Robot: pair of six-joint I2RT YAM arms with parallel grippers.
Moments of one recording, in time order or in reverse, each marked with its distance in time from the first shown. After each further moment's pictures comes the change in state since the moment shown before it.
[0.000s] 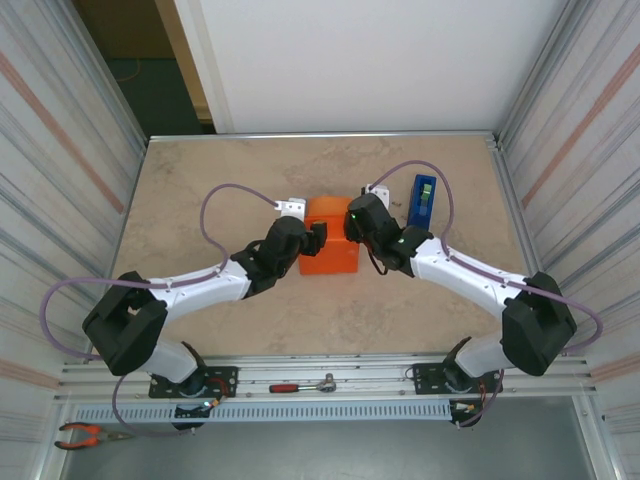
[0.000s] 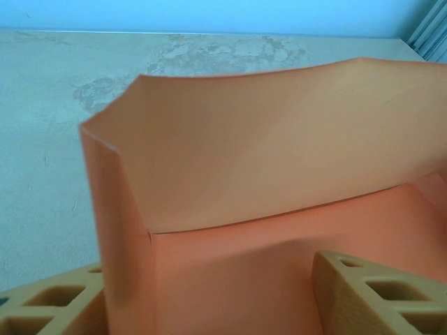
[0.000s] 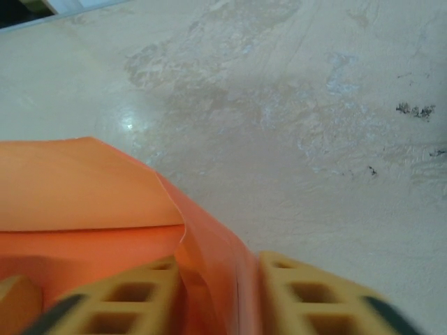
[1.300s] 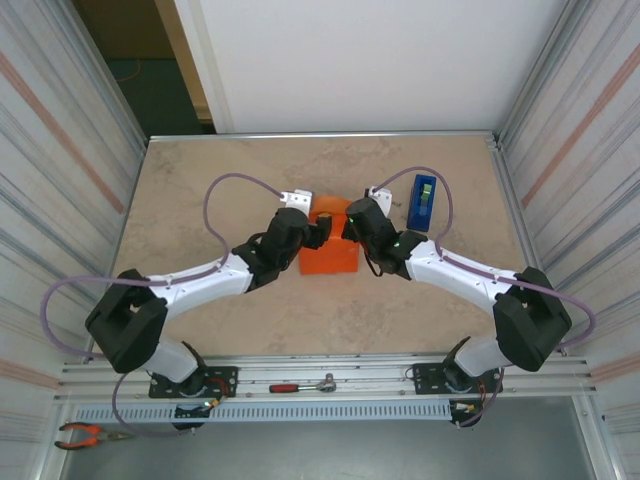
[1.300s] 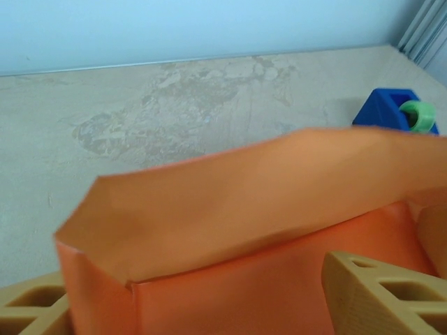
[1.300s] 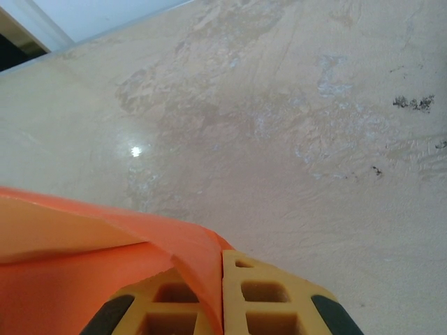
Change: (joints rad) left arm 0.010 0.032 0.071 -0.009 0.007 0.108; right arm 0.008 0.028 -0.054 0.115 0.054 0.097
